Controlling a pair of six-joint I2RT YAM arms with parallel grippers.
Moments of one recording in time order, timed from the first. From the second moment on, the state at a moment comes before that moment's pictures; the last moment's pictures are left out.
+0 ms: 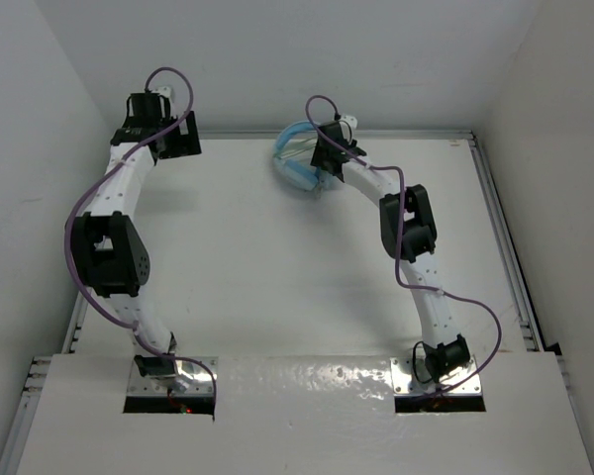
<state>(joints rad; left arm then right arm) 0.06 1.85 1.73 -0.58 0.02 -0.10 0.39 2.54 2.11 -0.27 0.39 0.51</state>
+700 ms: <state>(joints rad) 0.07 1.85 1.73 -0.58 0.05 -0.10 0.39 2.53 2.09 -0.22 0.36 0.48</state>
